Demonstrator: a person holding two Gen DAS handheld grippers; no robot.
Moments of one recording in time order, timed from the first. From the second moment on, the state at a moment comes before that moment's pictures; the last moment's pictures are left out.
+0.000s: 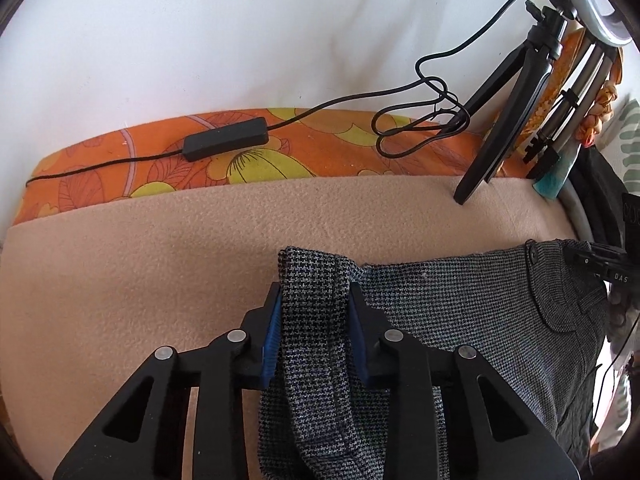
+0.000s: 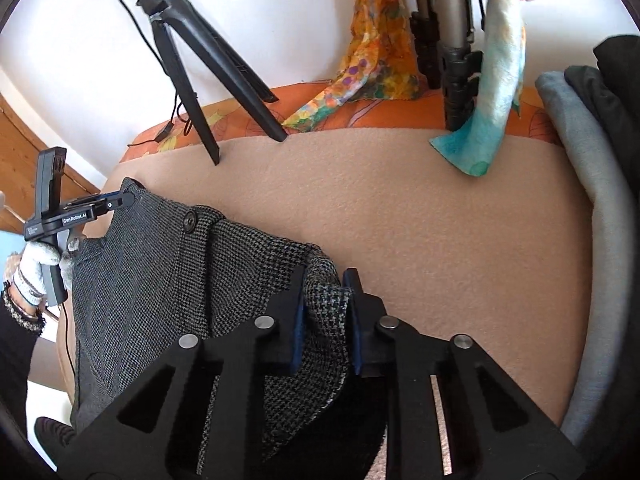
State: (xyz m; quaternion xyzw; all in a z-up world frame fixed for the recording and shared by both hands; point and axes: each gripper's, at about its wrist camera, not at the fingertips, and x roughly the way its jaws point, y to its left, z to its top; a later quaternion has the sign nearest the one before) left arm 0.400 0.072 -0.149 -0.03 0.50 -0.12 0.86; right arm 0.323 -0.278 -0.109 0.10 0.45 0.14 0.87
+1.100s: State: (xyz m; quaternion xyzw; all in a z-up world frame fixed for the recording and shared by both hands) left arm 0.168 0.089 -0.026 -0.09 0.33 -0.15 0.93; right arm 0.119 -0.220 0.020 -0.04 0.30 0.17 0.94
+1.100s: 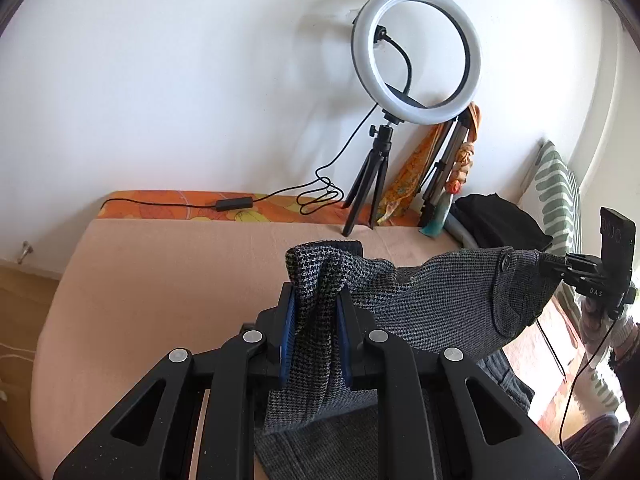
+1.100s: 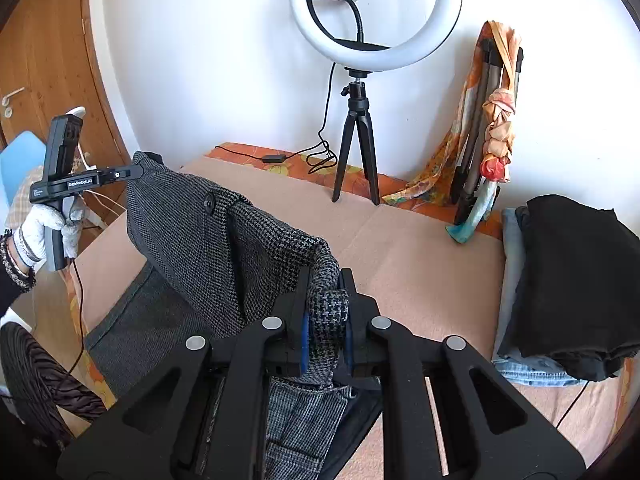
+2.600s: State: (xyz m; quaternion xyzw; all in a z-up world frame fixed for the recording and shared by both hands) left arm 0.006 -0.024 -0.078 0.04 0.39 -0.28 0.88; right arm -0.070 -0.244 -0.099 0.01 0.34 0.09 0.94
